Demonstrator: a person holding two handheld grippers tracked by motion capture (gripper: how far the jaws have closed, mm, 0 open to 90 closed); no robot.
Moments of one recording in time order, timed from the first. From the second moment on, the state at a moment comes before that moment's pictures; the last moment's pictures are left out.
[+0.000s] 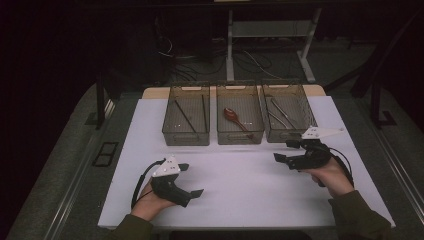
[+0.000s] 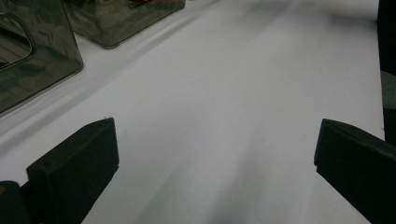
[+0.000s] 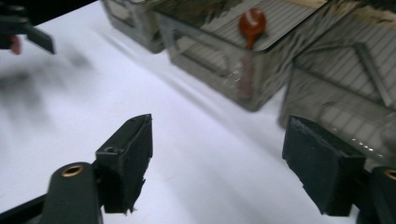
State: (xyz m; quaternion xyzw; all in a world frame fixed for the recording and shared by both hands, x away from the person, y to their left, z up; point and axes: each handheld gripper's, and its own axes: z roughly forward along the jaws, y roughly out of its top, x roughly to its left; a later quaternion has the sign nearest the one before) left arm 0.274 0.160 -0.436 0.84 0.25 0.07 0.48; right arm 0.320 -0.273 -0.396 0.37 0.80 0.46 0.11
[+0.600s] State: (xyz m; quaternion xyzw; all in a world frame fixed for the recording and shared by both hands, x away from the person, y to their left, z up) left arm 0.273 0.160 -0.435 0.84 0.25 0.07 0.48; right arm 0.266 -0.292 -0.432 0.38 0.78 0.47 0.13
